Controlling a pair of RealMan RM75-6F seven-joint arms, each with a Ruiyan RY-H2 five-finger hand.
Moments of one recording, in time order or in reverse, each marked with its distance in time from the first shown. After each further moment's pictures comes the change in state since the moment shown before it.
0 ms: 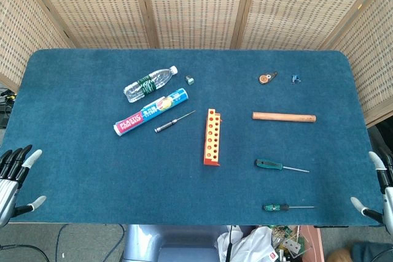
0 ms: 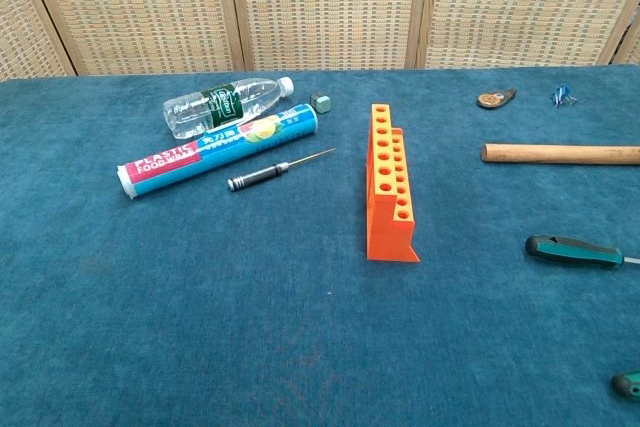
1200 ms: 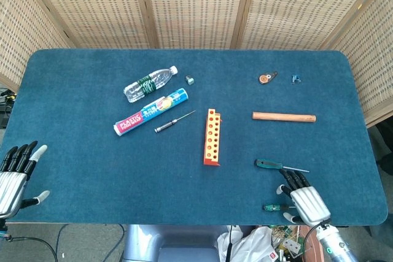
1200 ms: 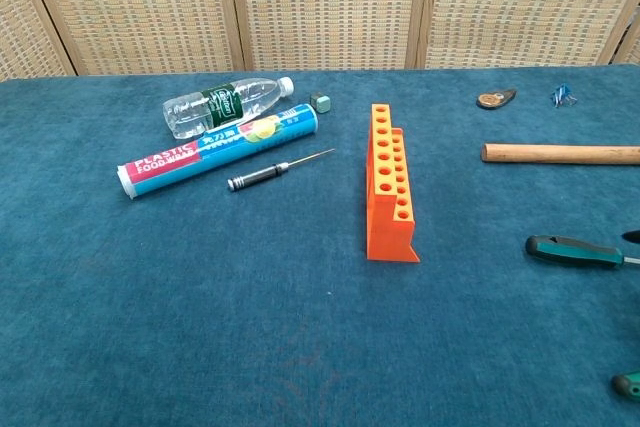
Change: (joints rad) left arm -0.037 -0.035 -0.033 -0.018 -0.106 -0.100 0.097; right arm 0.213 -0.335 -0.117 0.243 -0.094 -0.458 -0.059
